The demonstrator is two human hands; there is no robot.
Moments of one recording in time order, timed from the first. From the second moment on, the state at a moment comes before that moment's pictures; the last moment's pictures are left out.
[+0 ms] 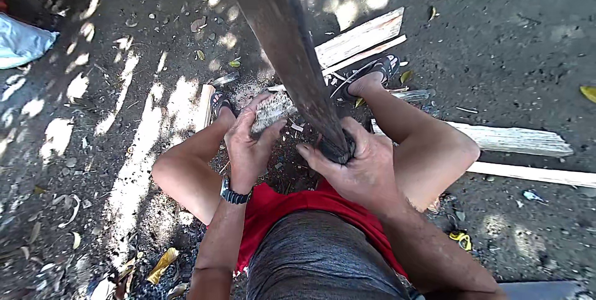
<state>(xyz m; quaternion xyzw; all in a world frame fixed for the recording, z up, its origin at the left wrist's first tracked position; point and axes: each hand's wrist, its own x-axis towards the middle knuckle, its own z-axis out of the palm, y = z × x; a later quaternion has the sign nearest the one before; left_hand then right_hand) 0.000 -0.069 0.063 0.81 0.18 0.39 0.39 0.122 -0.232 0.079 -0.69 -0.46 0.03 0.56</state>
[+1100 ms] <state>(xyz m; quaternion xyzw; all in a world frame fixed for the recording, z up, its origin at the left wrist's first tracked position) -0.001 -0.028 0.051 0.86 0.21 0.32 0.33 0.143 -0.209 0.056 -0.71 -0.39 0.14 0.58</state>
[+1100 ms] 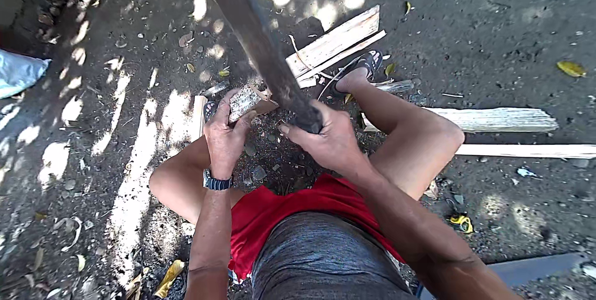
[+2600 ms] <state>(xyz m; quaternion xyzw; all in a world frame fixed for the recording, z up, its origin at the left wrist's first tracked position) 0.014 0.005 0.063 0.84 0.23 0.32 0.36 0.167 -0.159 0.073 -0.62 -0.49 0.03 0.61</state>
